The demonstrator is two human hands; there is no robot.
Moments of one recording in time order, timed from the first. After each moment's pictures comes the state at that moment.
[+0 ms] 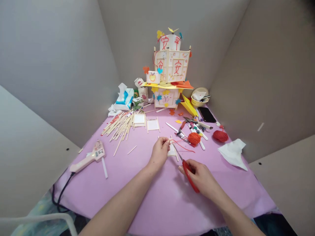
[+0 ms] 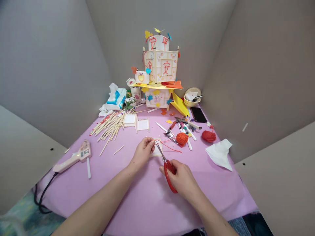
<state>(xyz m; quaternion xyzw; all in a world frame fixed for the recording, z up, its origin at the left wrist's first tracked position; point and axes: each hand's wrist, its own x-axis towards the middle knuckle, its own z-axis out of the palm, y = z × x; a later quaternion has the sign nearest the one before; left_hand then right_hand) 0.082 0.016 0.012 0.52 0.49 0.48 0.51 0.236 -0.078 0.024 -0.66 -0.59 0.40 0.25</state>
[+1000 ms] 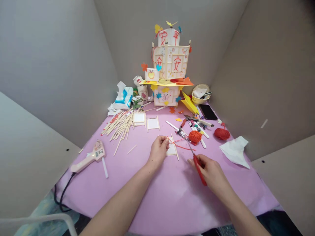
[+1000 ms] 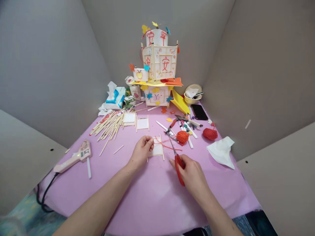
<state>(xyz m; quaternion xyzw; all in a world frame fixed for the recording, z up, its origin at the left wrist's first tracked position) 0.078 0.019 0.012 0.49 0.49 0.49 0.53 0.261 -0.078 0.021 -0.70 -0.59 0.28 0.28</state>
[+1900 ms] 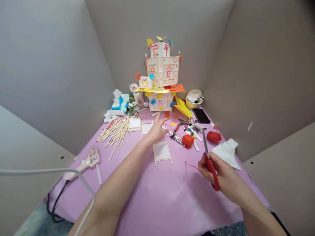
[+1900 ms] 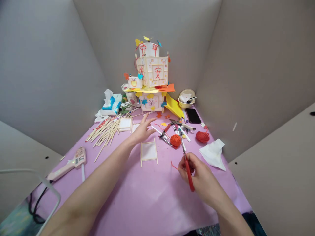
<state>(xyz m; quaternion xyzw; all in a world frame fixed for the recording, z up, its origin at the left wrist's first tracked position) 0.092 0.102 0.071 0.72 0.43 0.42 0.35 0.305 -0.095 0.064 -0.62 -0.61 0.36 0.35</state>
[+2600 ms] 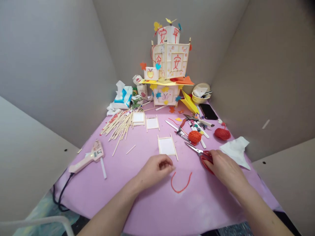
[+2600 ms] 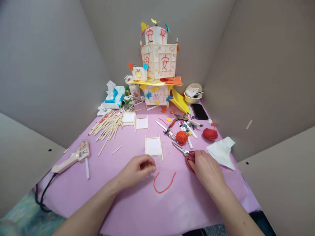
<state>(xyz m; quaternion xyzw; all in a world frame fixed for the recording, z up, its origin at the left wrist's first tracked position) 0.038 -0.028 0.029 0.72 0.42 0.25 0.49 0.321 -0.057 0.013 -0.74 -0.67 0.03 0.03</state>
